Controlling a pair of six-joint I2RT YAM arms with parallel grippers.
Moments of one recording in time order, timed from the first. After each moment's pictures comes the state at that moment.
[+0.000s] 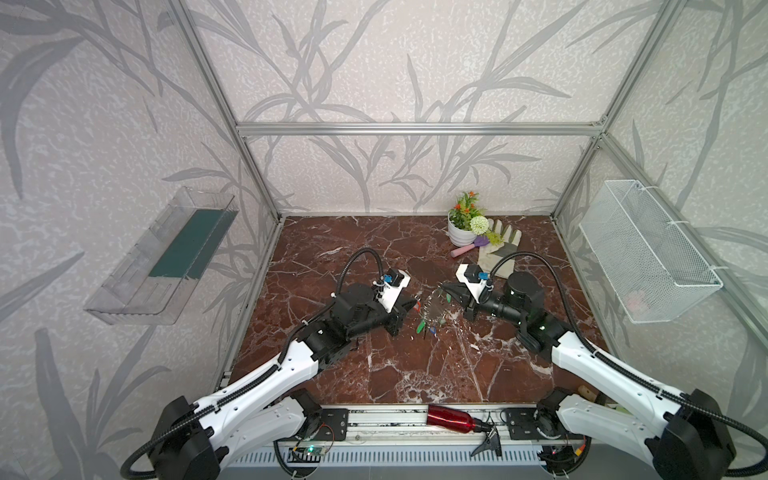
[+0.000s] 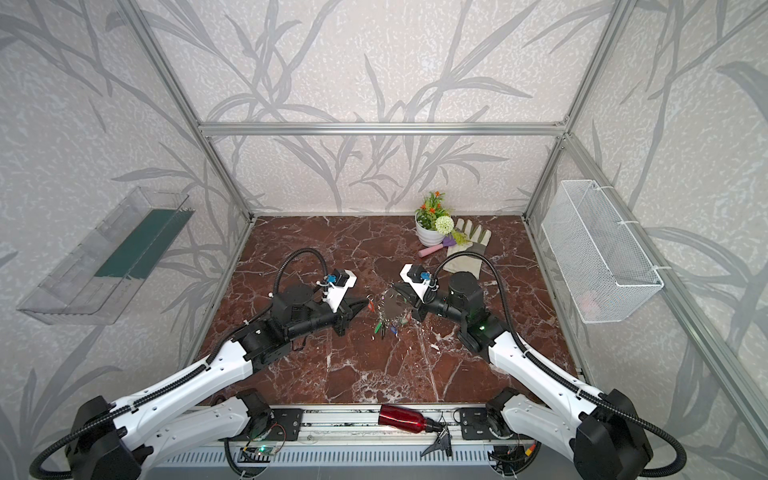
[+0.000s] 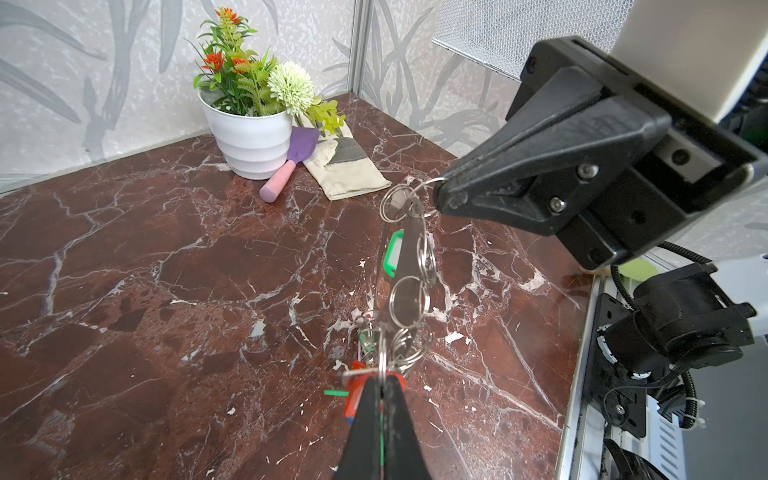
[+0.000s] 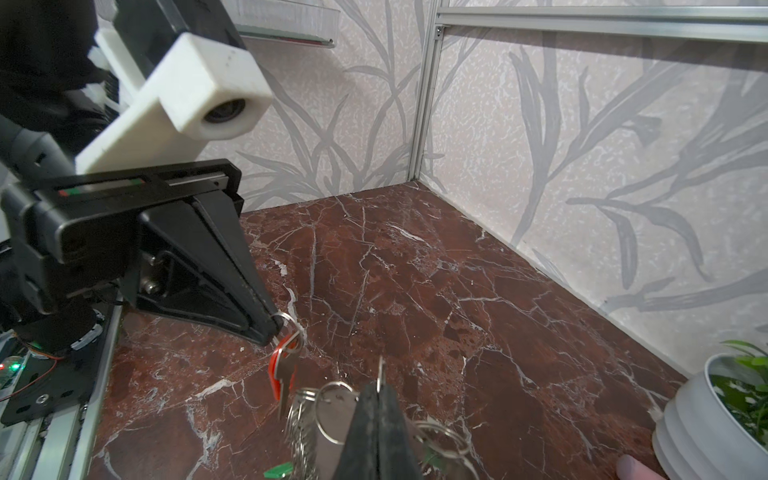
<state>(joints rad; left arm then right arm) -0.74 0.98 0.66 -0.03 0.24 -0.15 0.59 1.04 0.63 0.24 -0.46 -0.18</state>
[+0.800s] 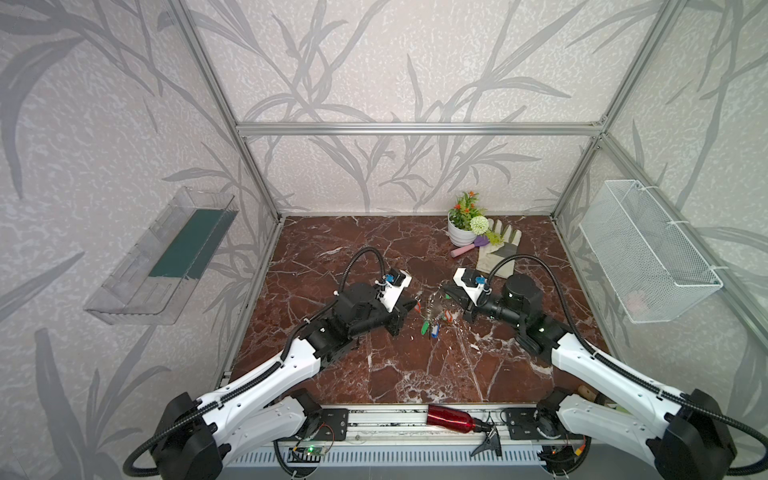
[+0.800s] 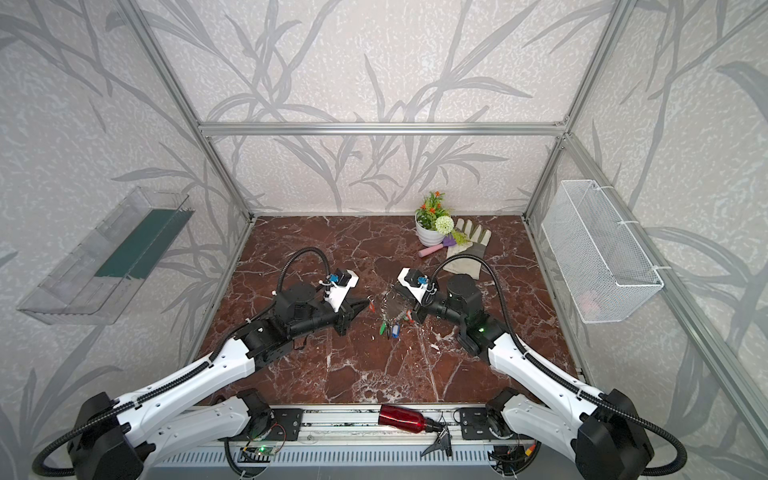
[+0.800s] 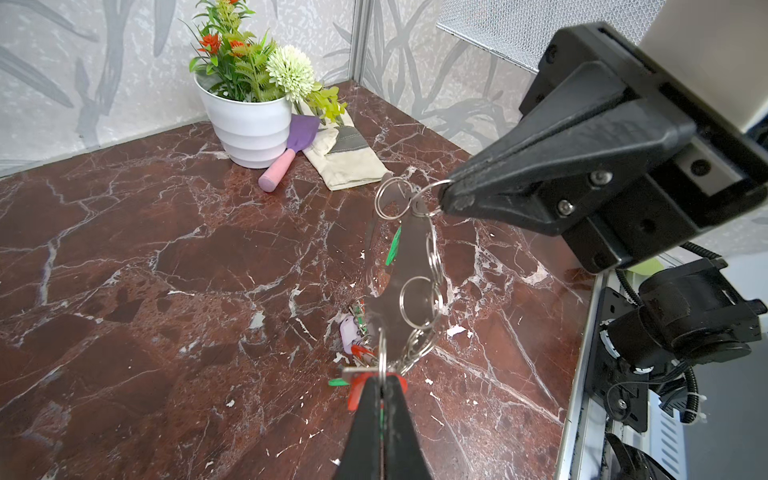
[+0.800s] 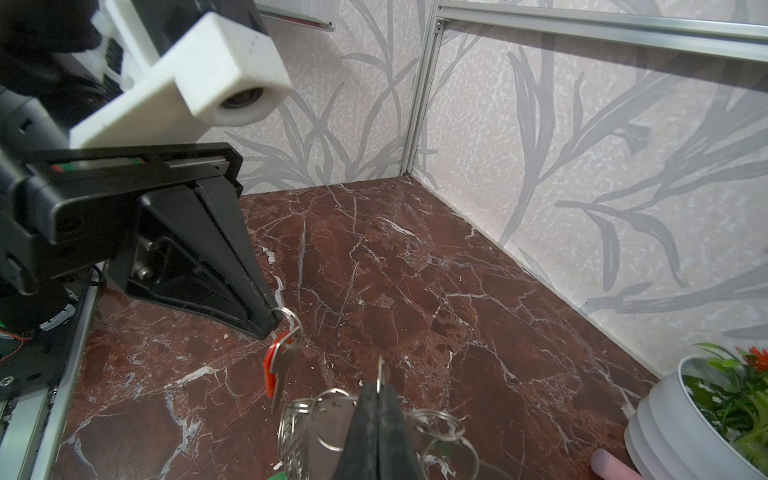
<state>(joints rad) -0.73 1.01 0.67 -0.04 0.24 -0.15 0.61 1.04 0.62 0.23 -0.43 -0.23</state>
